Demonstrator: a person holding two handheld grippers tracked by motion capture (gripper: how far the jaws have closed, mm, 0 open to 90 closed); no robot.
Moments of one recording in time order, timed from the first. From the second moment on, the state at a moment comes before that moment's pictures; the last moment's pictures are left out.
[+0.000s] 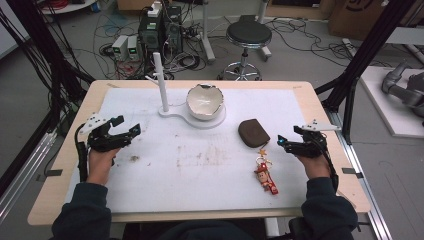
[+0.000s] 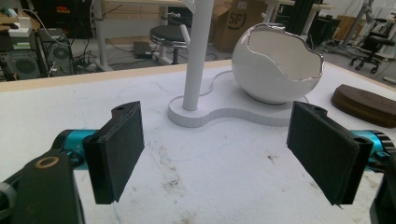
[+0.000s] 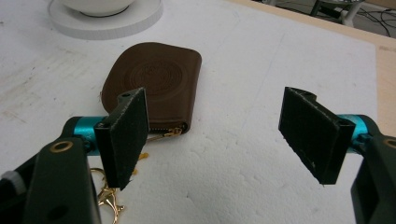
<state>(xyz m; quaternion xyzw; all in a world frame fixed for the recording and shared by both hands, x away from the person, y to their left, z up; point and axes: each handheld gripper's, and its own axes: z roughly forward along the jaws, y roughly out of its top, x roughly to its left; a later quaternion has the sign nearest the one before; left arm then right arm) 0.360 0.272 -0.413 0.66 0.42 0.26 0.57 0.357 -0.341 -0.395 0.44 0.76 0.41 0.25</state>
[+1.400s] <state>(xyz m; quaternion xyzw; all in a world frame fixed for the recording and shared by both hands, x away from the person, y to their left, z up) 0.359 0.275 -0.417 0.65 0.44 0.25 0.57 0.298 -0.266 -0.430 0.39 0.87 0.29 0.13</state>
